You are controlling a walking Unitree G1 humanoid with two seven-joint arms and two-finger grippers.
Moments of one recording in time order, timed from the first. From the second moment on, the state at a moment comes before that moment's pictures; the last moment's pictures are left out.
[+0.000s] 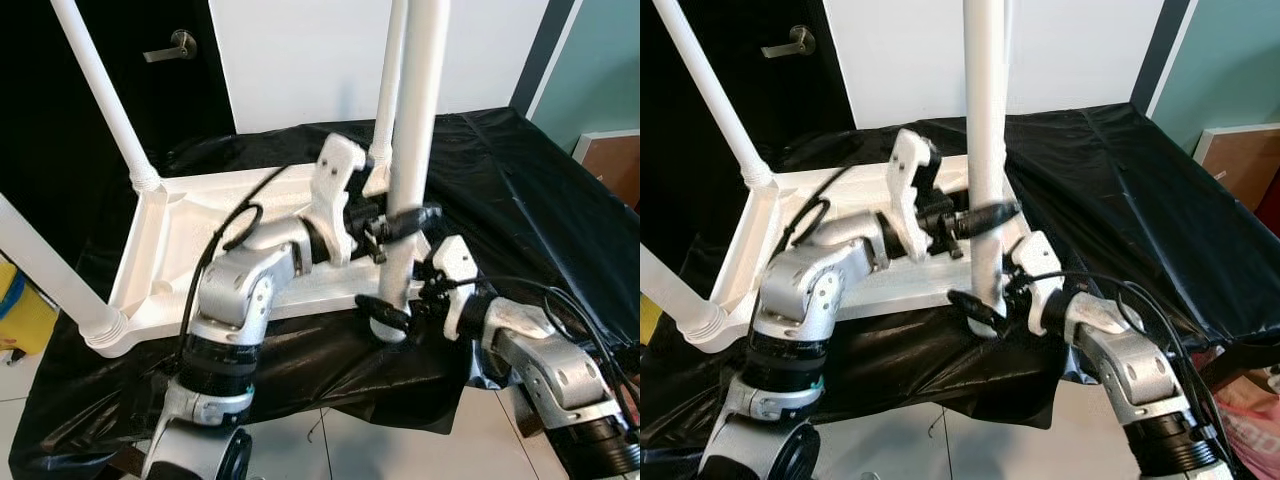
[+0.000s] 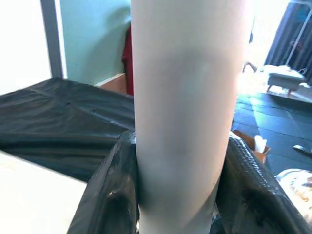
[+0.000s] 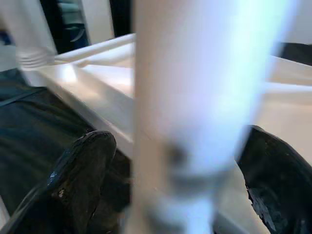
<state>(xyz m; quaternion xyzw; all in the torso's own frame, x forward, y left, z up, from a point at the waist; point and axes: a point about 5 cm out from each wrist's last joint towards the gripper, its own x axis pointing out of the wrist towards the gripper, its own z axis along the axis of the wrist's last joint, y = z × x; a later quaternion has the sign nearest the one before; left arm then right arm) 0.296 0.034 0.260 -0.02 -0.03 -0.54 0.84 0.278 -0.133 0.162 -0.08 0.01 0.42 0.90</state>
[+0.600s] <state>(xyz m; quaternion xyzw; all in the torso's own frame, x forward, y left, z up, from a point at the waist) 0.306 0.016 0.294 -0.01 -0.07 -0.48 0.88 0.301 -0.109 0.178 -0.06 -0.05 0.26 0.96</state>
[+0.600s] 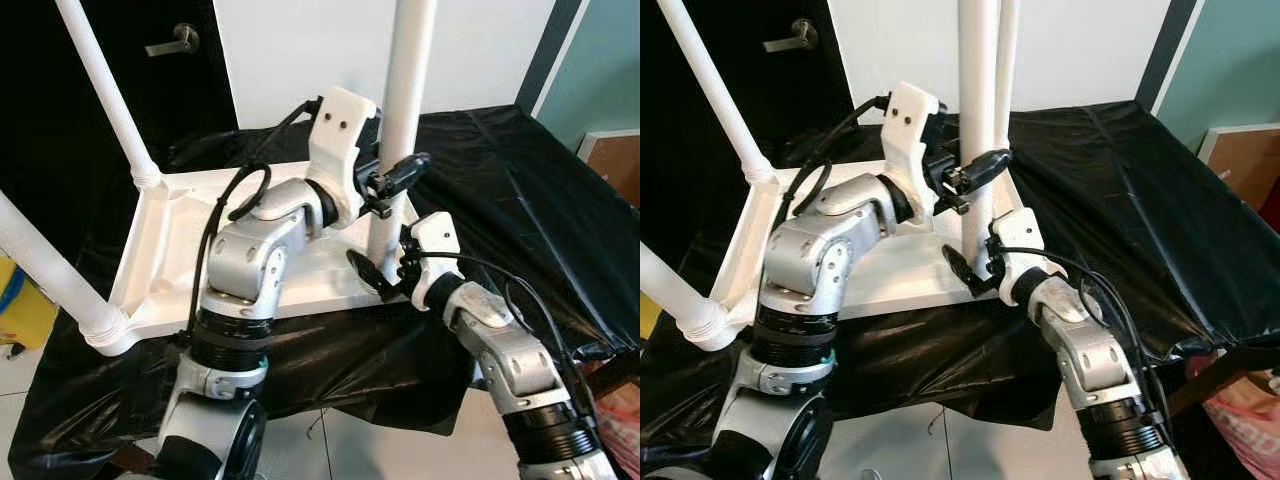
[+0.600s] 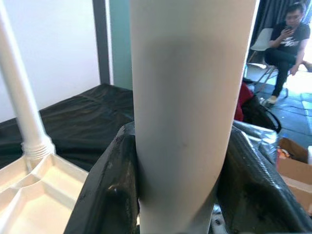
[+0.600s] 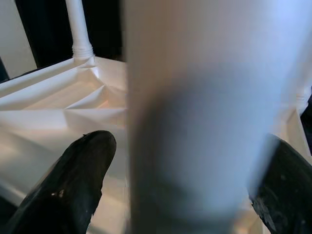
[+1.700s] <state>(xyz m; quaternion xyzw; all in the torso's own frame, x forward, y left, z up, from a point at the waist) 0.318 0.002 0.307 -0.05 -0.08 -0.38 0.92 0.319 -0.096 0.183 -0.04 -0.08 0.12 0.99</state>
